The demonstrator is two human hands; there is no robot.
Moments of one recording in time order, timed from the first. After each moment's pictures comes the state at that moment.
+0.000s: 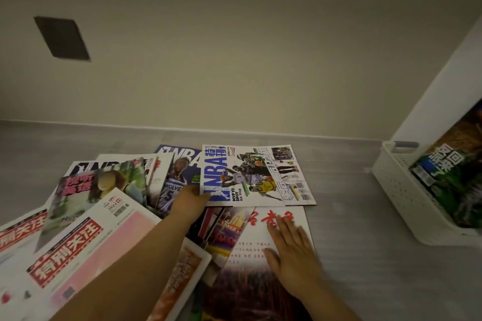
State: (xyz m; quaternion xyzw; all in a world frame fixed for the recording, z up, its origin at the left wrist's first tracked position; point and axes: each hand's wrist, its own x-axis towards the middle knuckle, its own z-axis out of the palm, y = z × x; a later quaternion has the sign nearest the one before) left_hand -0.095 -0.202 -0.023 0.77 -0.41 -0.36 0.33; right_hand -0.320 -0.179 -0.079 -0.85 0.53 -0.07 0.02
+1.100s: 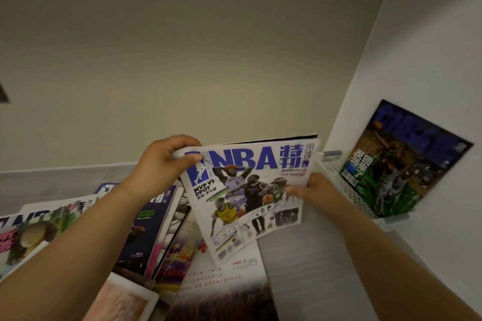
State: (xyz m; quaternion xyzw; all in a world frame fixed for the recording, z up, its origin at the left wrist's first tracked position) left_hand -0.149 -0.217 0.132 0.52 -0.64 -0.30 0.48; right_hand -0.424 -0.246 0.082 -0.64 0.57 -0.33 0.40
